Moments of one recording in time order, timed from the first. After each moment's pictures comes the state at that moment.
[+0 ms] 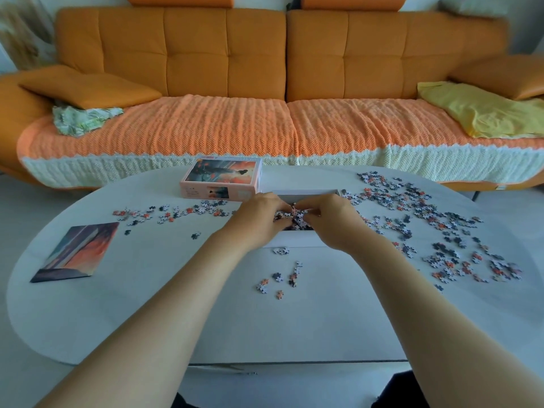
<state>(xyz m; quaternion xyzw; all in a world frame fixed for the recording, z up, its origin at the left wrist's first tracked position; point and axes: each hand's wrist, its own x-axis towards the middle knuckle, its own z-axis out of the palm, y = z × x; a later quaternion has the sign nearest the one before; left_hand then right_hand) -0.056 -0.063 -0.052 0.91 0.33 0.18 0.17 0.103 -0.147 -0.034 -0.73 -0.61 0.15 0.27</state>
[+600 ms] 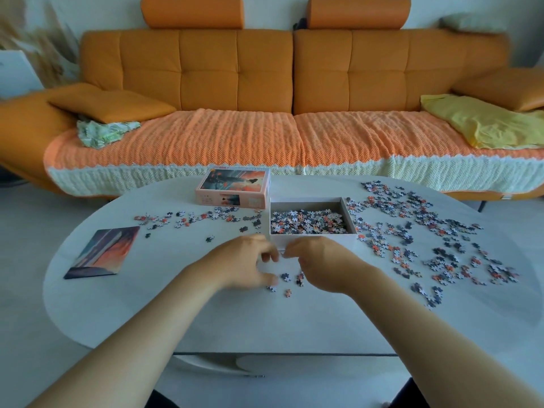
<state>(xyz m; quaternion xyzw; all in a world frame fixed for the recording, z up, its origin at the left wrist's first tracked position) -0.127 -0.106 -0.054 0.93 0.33 0.05 0.17 0.068 -0.183 -0.061 -0.65 -0.75 0.11 0.10</state>
